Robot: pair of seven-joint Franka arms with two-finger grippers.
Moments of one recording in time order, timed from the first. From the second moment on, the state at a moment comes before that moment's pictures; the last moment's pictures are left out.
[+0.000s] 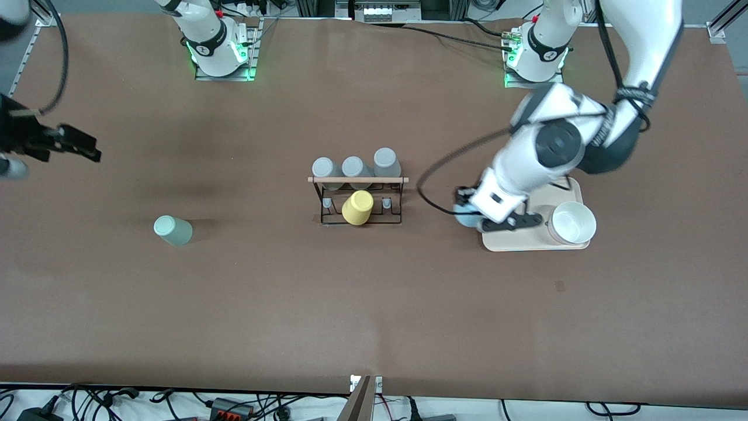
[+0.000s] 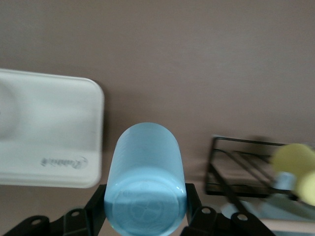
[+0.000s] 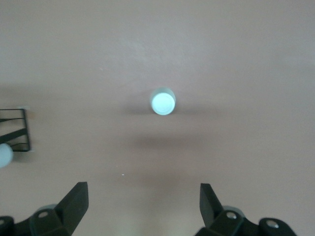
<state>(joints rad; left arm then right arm) 0.04 0.42 -0.59 -1.62 0.08 1.95 -0.74 -0.09 0.14 0.08 -1.52 -0.04 1.57 -0.01</state>
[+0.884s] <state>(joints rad) -0.17 0.60 -0.58 -1.46 0.10 2.07 -1.04 -0.11 0.44 0.07 -1.83 -0.07 2.13 -0.01</state>
